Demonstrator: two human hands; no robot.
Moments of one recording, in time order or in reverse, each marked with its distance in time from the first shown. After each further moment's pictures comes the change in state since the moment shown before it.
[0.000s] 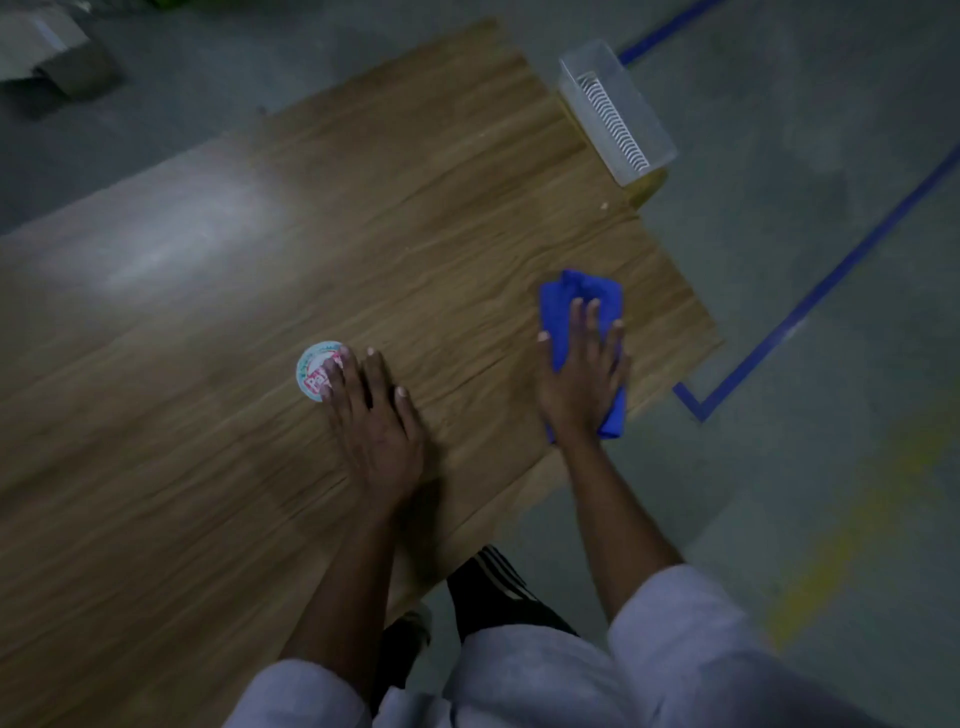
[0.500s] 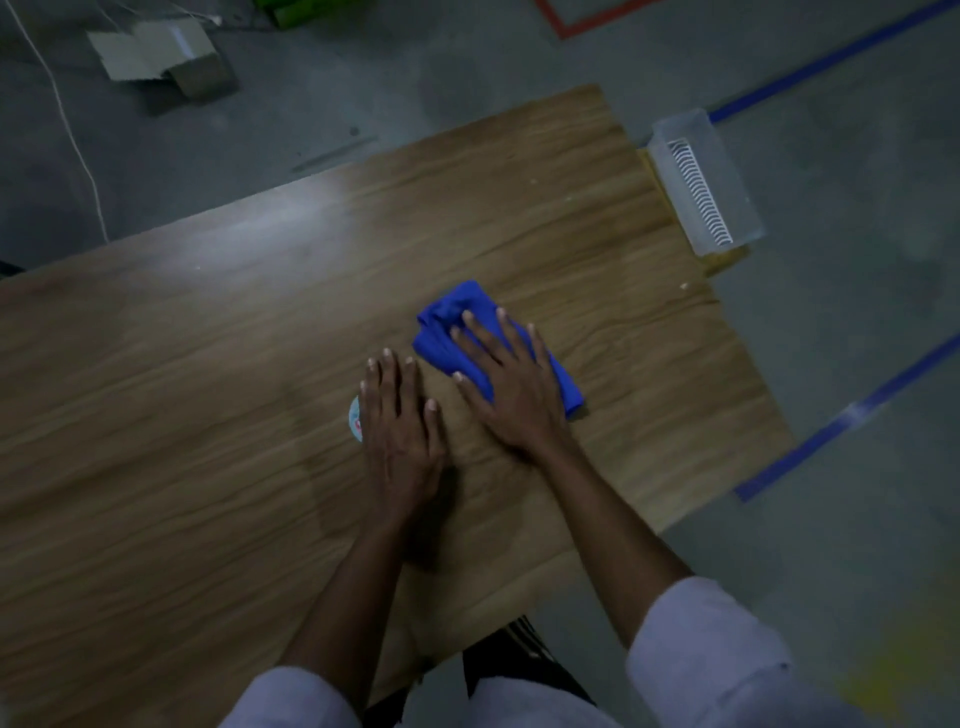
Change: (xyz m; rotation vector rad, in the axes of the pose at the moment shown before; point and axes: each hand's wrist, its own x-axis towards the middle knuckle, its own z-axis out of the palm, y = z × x) left_hand 0.055 -0.011 -0.004 -0.102 0.068 0.025; right_hand 0.034 -0.118 0.027 -0.067 -0.177 -0.908
